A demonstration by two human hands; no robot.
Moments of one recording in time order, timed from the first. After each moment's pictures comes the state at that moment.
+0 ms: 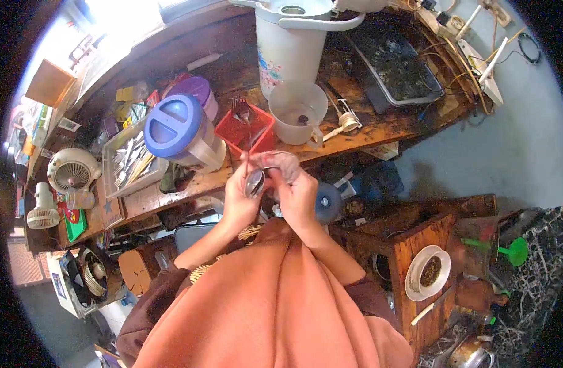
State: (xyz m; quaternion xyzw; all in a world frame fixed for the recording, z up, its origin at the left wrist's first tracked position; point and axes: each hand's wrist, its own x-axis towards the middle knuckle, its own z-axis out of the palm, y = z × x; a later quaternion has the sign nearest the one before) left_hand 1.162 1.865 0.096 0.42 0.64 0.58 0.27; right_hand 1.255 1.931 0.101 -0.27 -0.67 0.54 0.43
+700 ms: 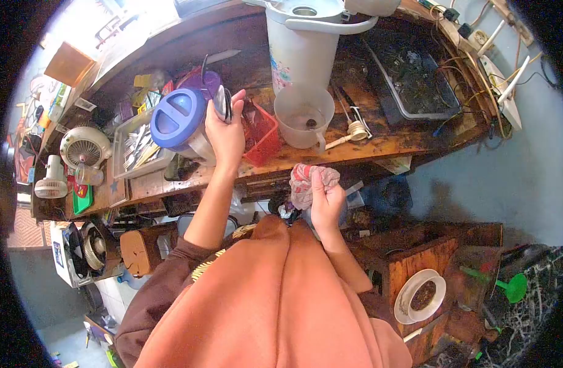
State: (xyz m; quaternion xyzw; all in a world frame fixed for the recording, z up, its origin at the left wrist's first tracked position) left_hand 1.110 1.948 0.113 0.28 0.70 0.66 -0.10; right_hand 1.303 1.967 0.068 -0.29 -0.58 0.61 0.45
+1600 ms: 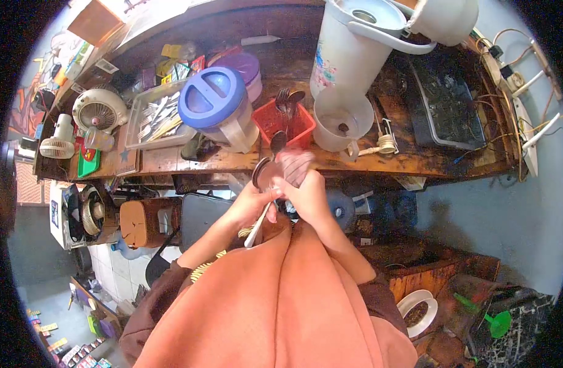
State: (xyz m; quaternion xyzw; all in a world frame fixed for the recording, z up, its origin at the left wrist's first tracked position) left_hand 1.160 1.837 0.066 0.11 0.47 0.65 0.59; right_hand 1.249 1.959 0.058 -0.22 -0.69 0.66 0.19
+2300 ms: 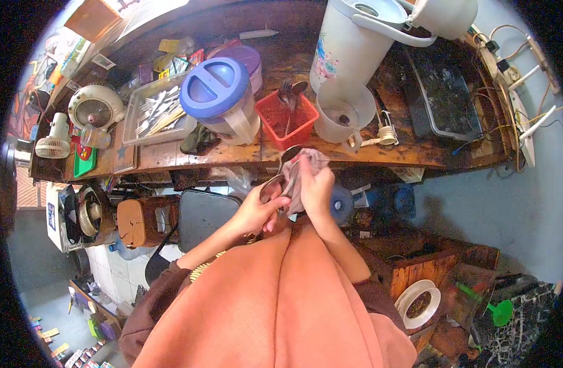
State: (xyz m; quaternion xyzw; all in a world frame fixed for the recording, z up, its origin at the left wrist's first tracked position) left_hand 1.178 1.819 0.078 0.21 0.59 0.56 0.55; right_hand 1.249 1.947 0.034 -0.28 -0.64 0.63 0.34
